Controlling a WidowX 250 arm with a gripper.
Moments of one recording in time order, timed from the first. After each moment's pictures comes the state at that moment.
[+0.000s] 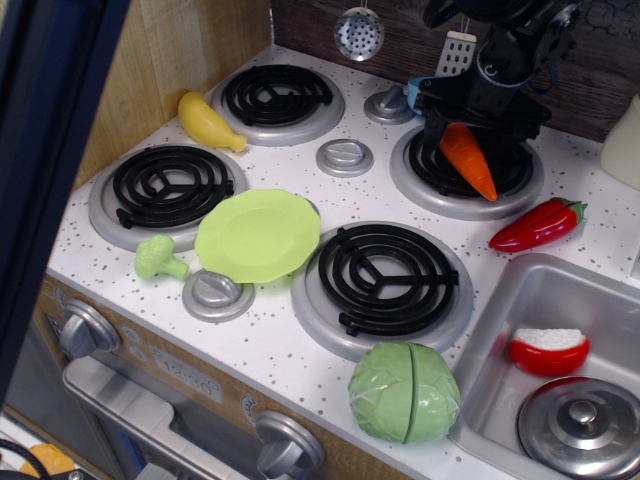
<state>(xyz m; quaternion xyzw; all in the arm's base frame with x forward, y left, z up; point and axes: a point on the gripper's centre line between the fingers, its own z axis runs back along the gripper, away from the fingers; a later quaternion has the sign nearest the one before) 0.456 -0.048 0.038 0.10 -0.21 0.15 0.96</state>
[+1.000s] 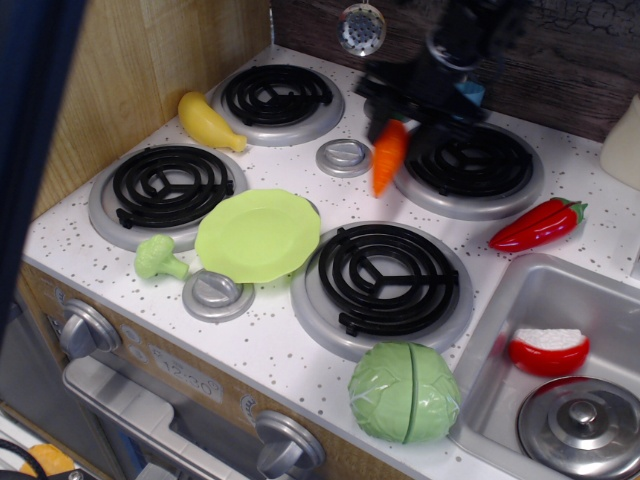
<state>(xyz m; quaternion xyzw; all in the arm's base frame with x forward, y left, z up) 0.410 0.013 0.049 0.21 -0.09 0.15 0.96</state>
